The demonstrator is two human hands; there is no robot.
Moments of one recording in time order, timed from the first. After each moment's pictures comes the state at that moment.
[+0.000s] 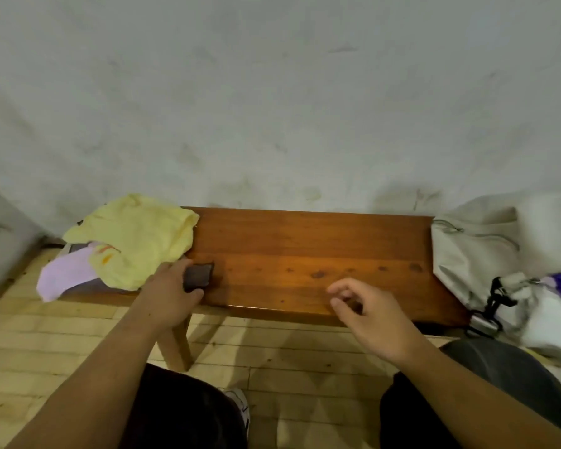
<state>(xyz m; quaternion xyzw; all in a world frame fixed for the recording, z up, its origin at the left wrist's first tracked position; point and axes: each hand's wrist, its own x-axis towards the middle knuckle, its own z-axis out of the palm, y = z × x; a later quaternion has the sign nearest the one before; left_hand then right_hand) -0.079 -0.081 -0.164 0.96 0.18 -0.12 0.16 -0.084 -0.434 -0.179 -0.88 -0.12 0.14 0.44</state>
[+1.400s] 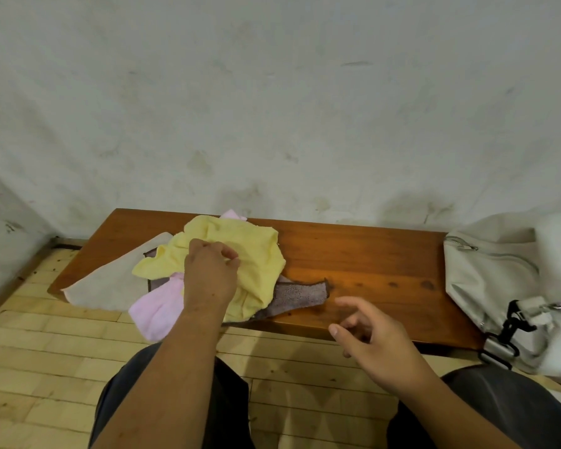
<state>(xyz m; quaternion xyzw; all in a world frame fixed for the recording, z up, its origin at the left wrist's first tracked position) -0.037 -0.139 -0.164 0.93 0.23 0.10 0.28 -0.097 -0.426 -0.186 -0.85 -0.09 0.14 0.50</state>
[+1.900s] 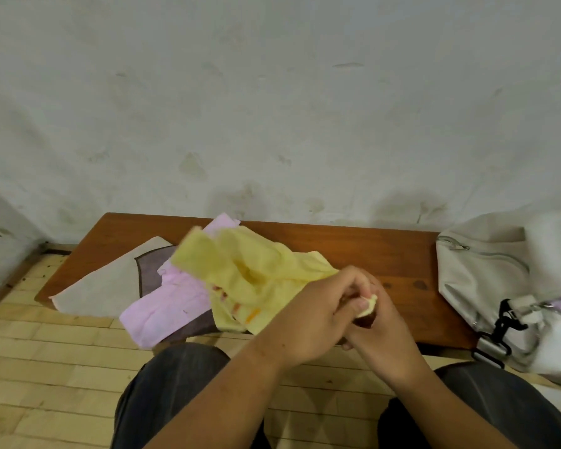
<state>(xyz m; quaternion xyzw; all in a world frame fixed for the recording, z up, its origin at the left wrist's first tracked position) -0.083 -0.272 -0.124 0.84 -0.21 -0.07 0.49 -0.090 -0.424 -0.180 -0.80 -0.02 0.08 0.60</state>
